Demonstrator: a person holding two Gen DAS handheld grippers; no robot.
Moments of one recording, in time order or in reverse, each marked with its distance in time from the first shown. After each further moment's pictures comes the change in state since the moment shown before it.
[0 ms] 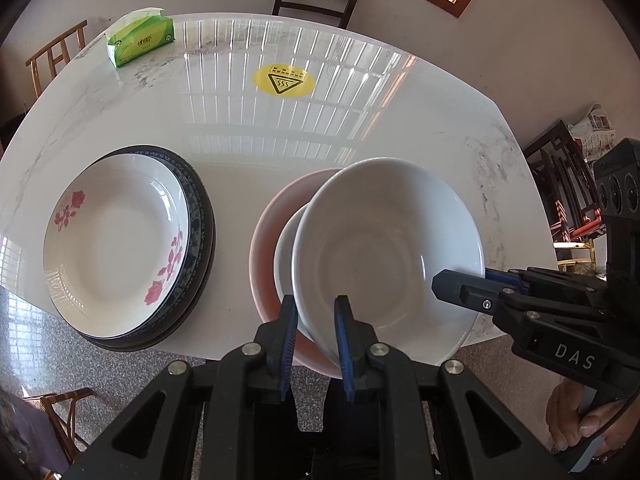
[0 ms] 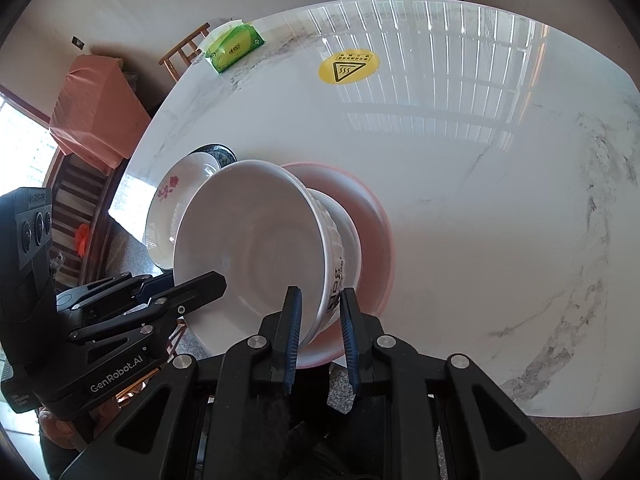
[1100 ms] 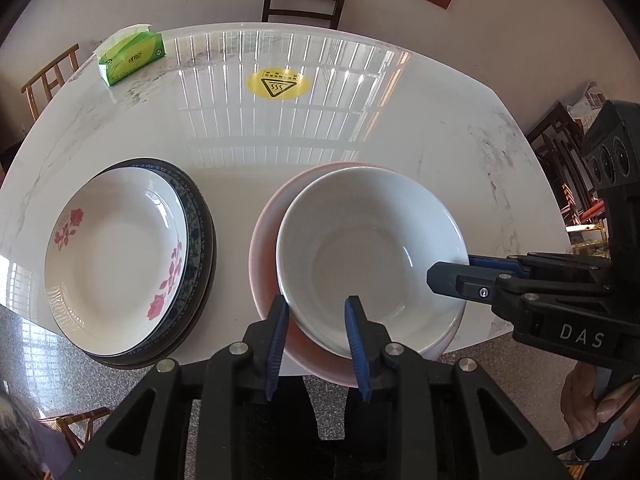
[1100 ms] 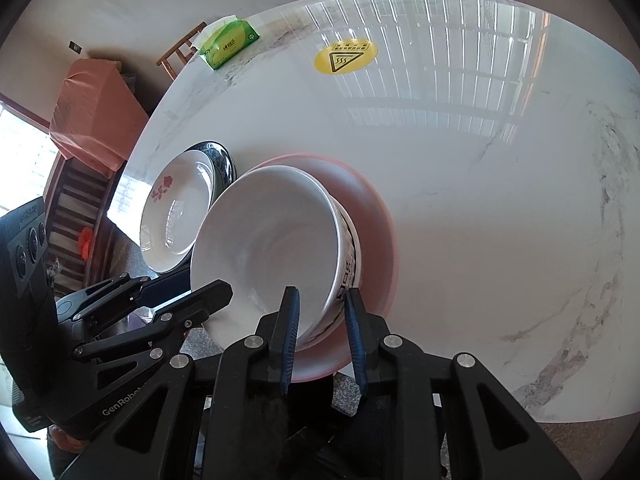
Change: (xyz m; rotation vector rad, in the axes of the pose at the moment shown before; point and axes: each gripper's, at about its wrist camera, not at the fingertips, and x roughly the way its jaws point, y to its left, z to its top) left arm 0.014 -0.004 -0.005 0.082 -0.030 0.045; right arm 0.016 -0.008 -0.002 0.022 0.006 0.024
